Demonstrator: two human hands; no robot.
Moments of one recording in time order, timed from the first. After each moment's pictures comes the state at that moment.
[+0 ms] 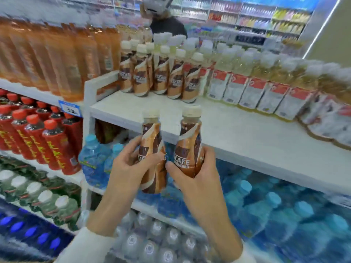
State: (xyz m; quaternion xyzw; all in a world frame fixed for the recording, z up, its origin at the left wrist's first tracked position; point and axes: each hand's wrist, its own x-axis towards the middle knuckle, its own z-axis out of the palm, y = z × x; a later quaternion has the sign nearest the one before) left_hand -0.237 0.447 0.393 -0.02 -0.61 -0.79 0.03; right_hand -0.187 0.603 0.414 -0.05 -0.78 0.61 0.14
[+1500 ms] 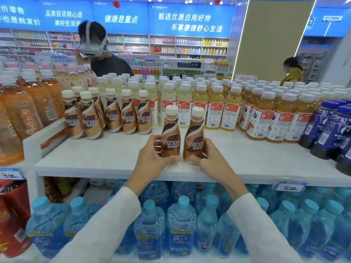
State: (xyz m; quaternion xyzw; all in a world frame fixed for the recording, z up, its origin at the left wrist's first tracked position) left_hand -0.360 0.565 0.425 -0.24 -0.80 -0.55 0.03; right_hand -0.266 0.751 0.433 -0.11 -0.83 0.52 0.15
